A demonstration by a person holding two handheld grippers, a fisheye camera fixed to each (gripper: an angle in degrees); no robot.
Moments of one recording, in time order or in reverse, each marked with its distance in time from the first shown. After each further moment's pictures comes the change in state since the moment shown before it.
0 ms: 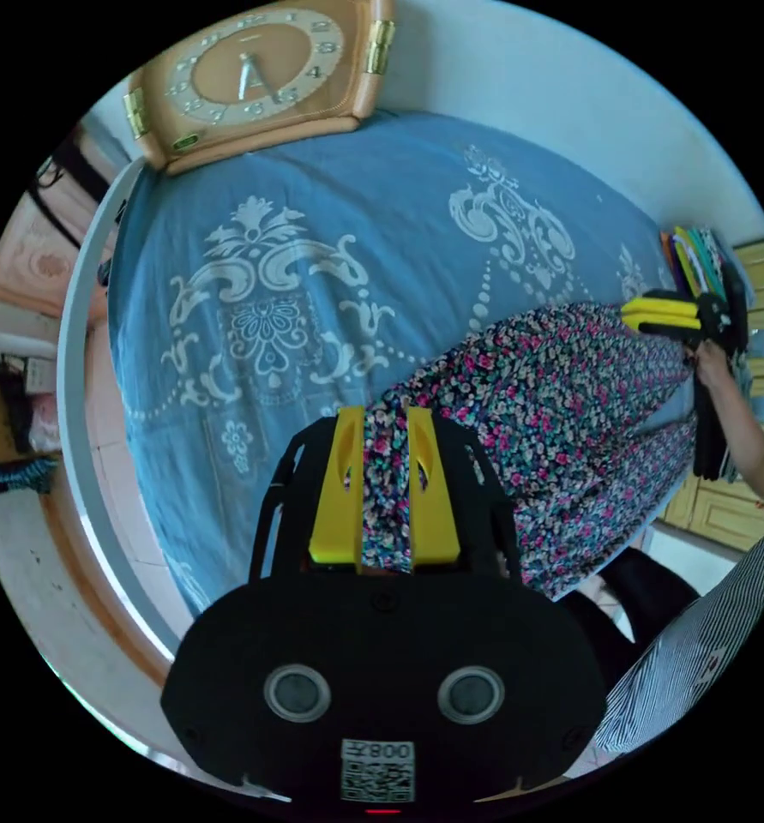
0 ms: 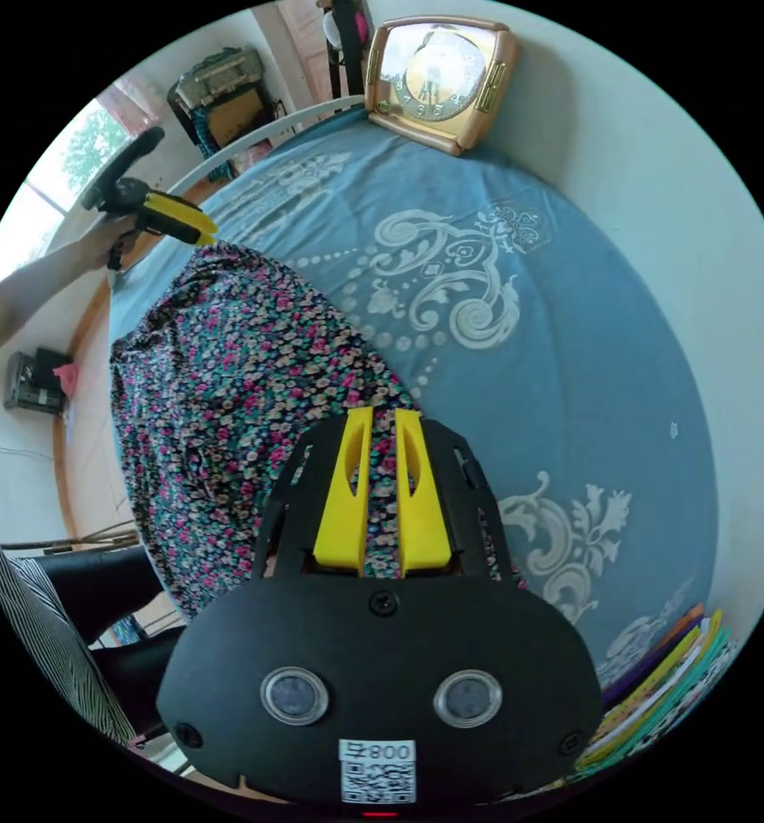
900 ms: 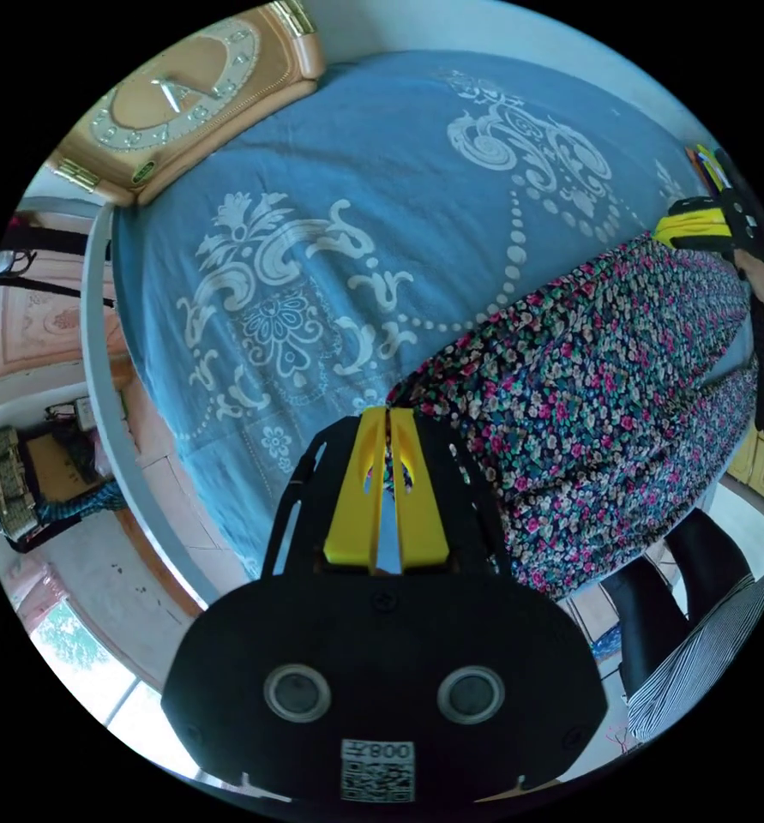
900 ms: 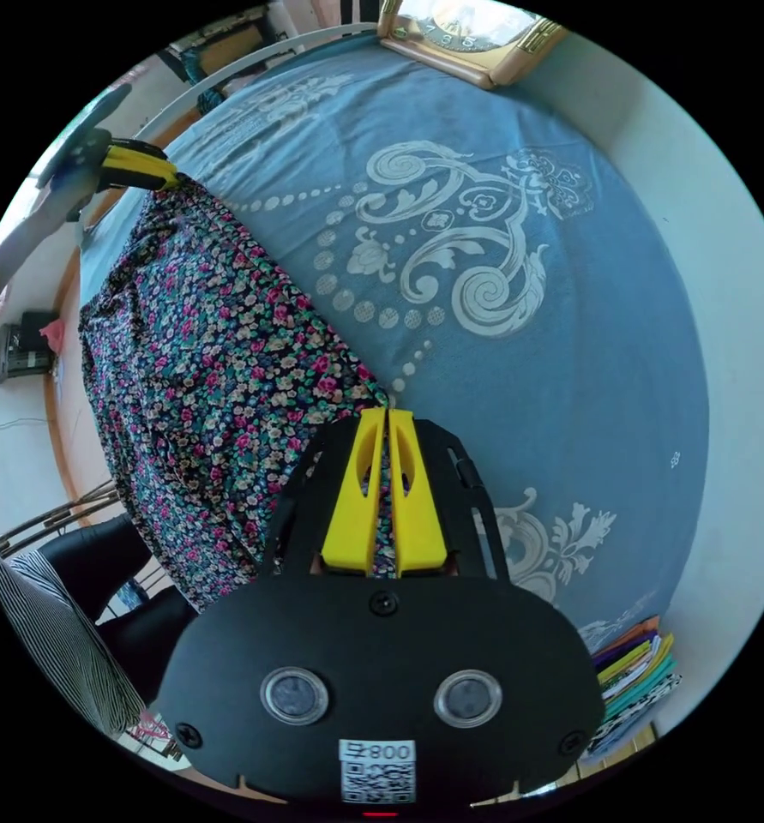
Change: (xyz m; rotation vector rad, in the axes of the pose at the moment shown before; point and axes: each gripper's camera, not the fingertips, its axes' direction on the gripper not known) left arm 0.114 -0.073 0.017 -0.170 -0.233 0.124; right arm -0.011 -0.068 0.034 -0.252 0.028 -0.061
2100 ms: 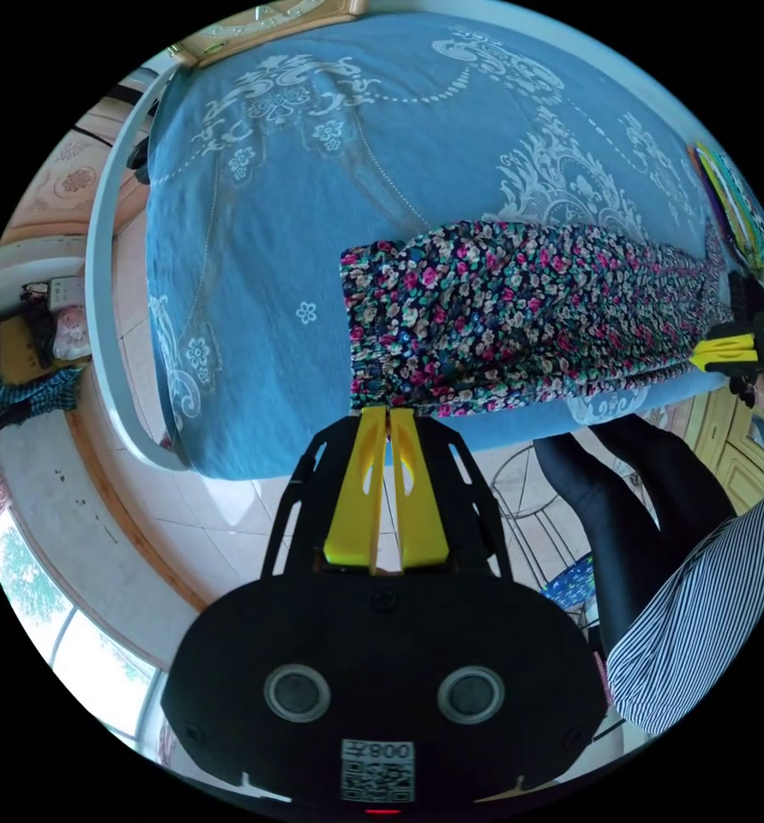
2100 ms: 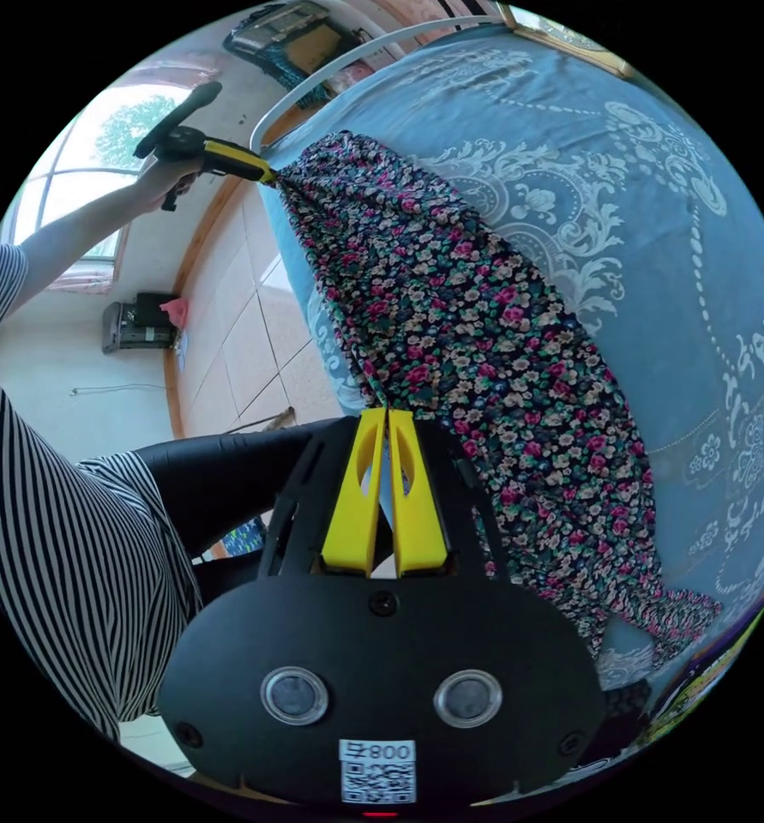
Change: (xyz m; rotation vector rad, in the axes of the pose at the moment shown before) left arm 0.141 0.249 0.047 -0.168 0.134 -0.154; right arm -0.197 0.234 0.027 -0.012 -0.431 -0.064
